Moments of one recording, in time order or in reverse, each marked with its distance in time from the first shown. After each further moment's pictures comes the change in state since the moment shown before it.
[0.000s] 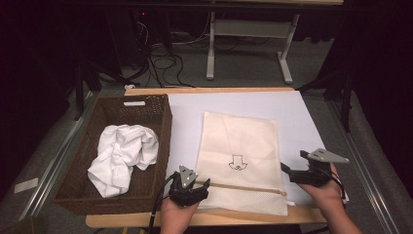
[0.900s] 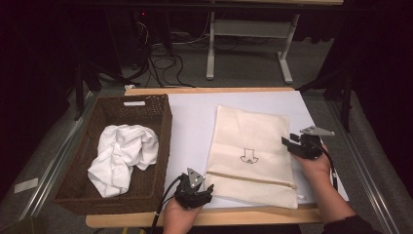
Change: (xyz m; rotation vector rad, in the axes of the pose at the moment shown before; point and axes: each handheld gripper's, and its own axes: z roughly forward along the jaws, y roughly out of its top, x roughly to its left) left arm -0.013 -0.008 0.018 0.130 -0.045 0.073; right arm -0.046 0.027 0.054 0.041 -0.097 0.043
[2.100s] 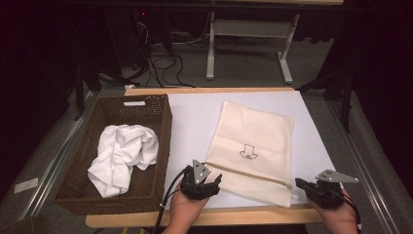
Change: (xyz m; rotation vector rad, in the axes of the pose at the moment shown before) left arm -0.005 0.029 -0.001 -0.191 0.005 0.054; right arm 0.046 -0.077 -0.104 0.119 0.108 -0.005
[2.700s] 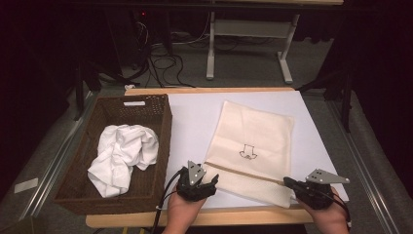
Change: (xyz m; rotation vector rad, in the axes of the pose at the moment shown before) left arm 0.005 -0.006 -0.008 -0.006 -0.009 -0.045; right arm 0.027 0.016 0.002 -0.072 0.080 -0.066
